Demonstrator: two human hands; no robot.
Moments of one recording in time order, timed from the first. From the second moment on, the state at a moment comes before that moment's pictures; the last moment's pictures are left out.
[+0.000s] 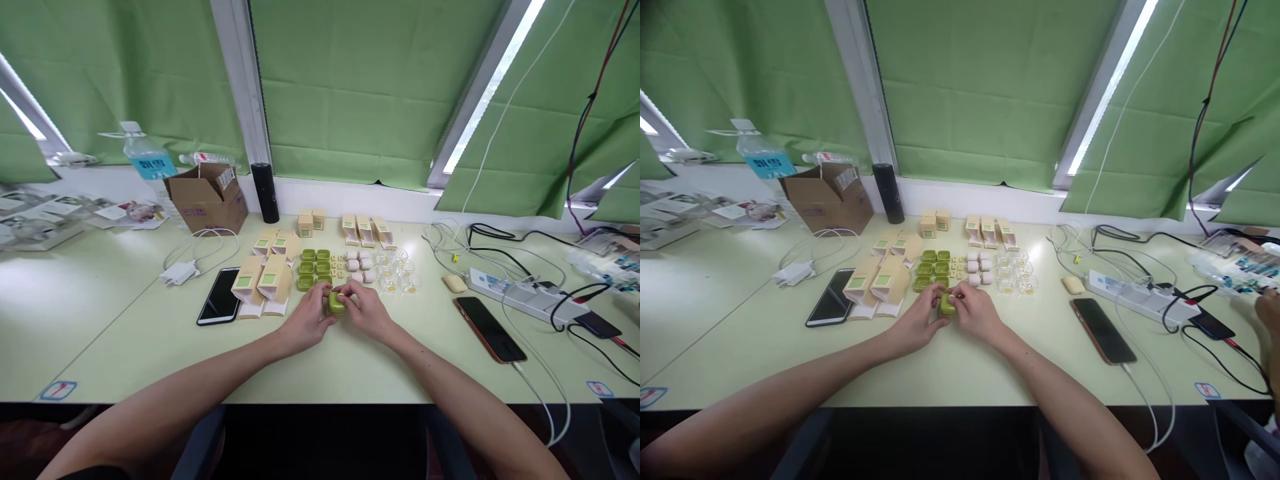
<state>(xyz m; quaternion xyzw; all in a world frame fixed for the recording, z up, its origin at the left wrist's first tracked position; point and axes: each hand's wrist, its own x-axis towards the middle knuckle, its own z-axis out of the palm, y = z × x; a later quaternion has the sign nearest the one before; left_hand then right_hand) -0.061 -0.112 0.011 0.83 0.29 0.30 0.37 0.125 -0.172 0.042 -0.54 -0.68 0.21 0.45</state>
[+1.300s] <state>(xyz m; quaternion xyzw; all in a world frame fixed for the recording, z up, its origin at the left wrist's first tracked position) -0.062 -0.095 0.024 0.64 0.26 0.50 0.52 0.177 -0.243 0.064 -0.70 -0.70 -0.06 0.12</state>
